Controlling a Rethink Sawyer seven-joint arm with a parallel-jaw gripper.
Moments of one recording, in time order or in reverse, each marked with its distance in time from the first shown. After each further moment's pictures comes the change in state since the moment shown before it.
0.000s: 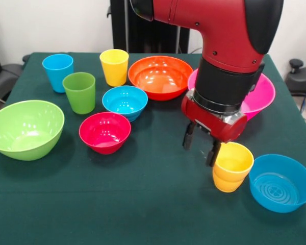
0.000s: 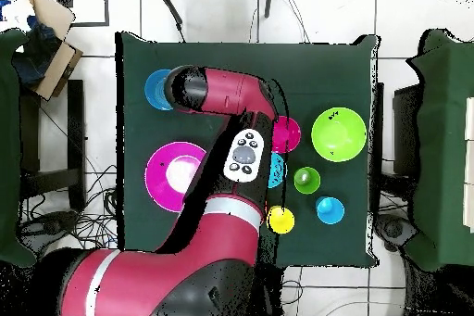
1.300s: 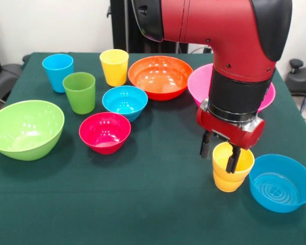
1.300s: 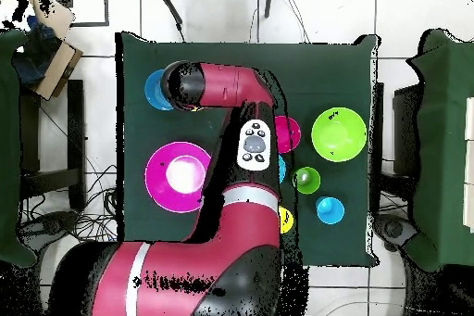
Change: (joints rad) arm -0.079 -0.027 0.197 -0.030 -0.157 0.046 -0.015
